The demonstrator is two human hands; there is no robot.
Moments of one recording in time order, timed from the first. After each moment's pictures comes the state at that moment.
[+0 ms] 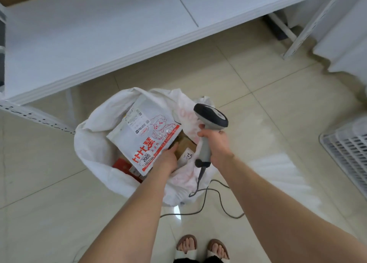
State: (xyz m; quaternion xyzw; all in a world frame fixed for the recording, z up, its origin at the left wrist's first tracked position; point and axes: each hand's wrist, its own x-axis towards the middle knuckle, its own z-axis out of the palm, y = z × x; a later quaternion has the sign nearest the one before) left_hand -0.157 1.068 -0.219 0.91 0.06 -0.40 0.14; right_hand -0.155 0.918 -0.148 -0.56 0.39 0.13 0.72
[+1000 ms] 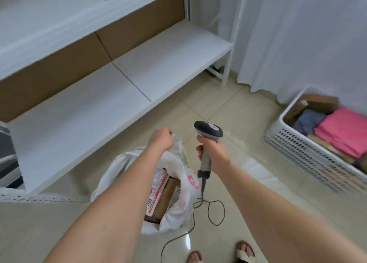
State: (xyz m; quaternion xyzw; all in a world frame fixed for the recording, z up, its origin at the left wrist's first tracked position) left_hand -0.081 0.939 0.111 0.95 -0.07 -0.26 0.13; right_hand -0.189 0.812 0.108 -0.47 0.43 0.05 0.77
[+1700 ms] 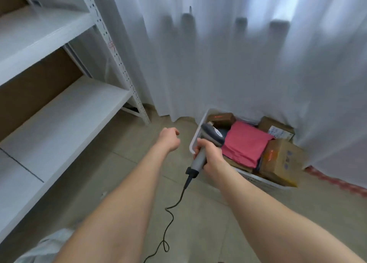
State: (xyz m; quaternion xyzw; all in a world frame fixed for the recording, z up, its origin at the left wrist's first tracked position) left_hand -0.169 0.436 0.185 0.91 -0.29 -0.26 0.11; right_hand -0.295 0.378 0.165 -0.24 0.52 -0.16 0.81
